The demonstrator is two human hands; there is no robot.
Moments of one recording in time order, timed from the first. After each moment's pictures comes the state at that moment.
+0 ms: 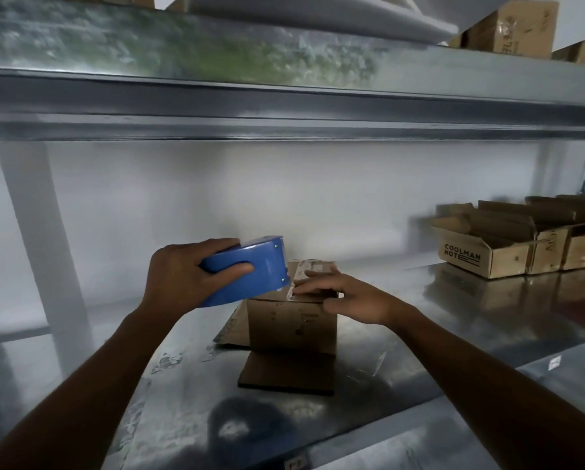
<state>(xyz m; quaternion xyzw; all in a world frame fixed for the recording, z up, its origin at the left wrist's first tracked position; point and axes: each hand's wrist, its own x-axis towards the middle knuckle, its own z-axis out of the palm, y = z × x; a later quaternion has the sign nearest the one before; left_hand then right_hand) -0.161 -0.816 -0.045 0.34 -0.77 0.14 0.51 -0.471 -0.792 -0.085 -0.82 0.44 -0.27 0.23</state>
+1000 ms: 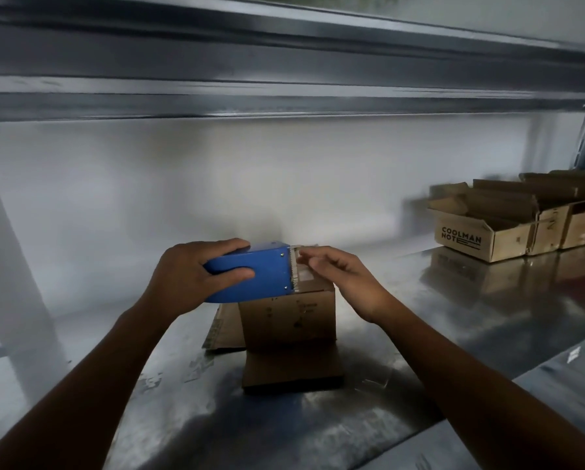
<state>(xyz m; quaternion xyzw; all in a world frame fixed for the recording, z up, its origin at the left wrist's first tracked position) -0.179 -0.891 -0.061 0.30 -0.85 -0.01 0.44 -0.467 -0.838 -0.107 -0.65 0.39 -0.57 0.32</state>
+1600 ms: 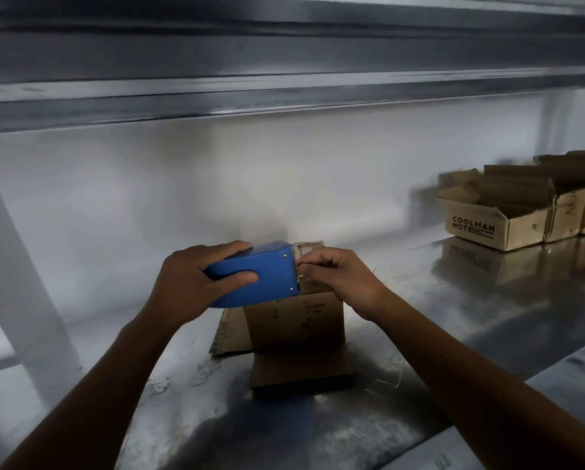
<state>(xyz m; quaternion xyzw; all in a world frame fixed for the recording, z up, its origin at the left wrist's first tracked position) -0.179 -0.884 -0.063 0.29 -0.85 -0.01 0.44 -0.449 -0.846 -0.101 -0.61 0.41 -0.59 0.33</state>
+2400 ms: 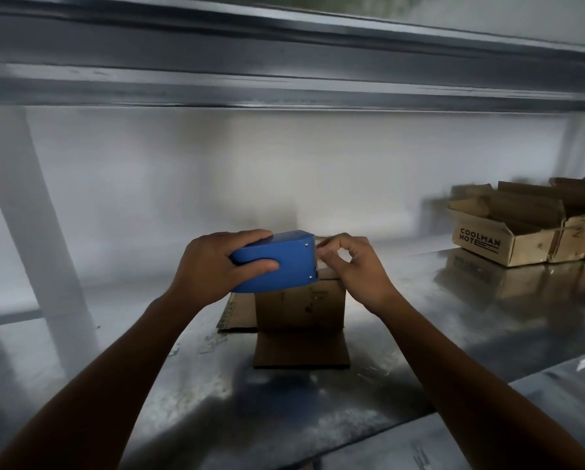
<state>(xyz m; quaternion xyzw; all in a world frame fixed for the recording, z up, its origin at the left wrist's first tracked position) -0.188 -0.860 -0.066 0.31 -0.83 0.03 0.47 -0.446 -0.823 -0.091 -0.65 0.47 -0.57 0.18</state>
